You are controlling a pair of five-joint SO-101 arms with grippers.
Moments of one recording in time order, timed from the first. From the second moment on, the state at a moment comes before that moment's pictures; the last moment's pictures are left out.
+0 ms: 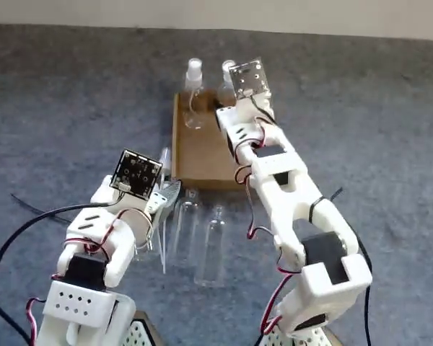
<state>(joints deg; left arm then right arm) 5.9 -77.8 75.1 42.2 -8.0 -19.0 7.3 25.7 -1.9 8.5</state>
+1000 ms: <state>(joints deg) 5.9 -77.8 75.1 42.2 -8.0 -17.8 10.0 25.7 -5.3 8.5</state>
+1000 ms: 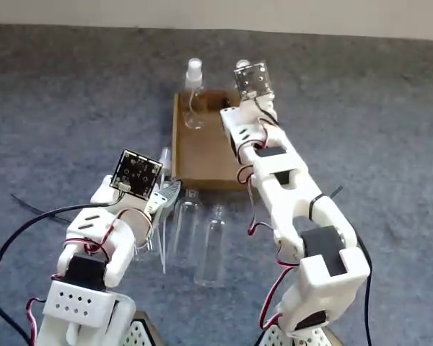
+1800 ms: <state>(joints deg) 5.9 -77.8 75.1 42.2 -8.0 -17.8 10.0 15.3 9.8 8.5</state>
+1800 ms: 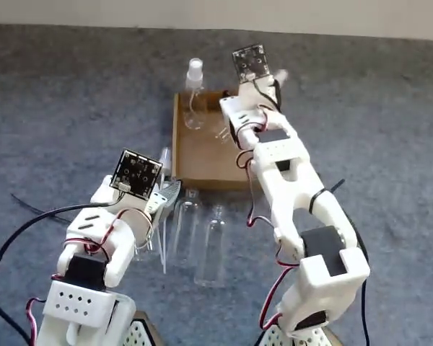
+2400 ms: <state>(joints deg) 5.9 -77.8 75.1 42.2 -8.0 -17.8 10.4 -8.9 53.8 -5.8</state>
